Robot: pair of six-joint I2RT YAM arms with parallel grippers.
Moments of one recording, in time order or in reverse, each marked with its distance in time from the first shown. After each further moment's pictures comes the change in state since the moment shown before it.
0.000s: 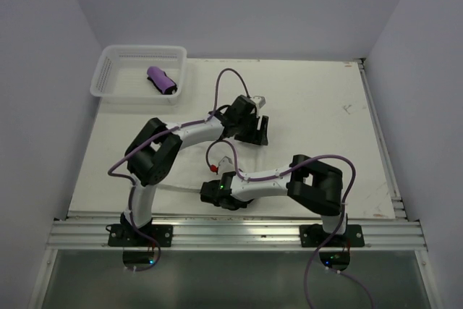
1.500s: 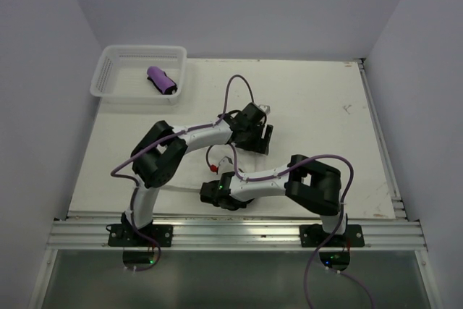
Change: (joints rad) left arm -0.080 0.009 0.038 -0.179 -0.129 -0.038; right arm 0.000 0.014 0.006 -0.011 0.016 0.011
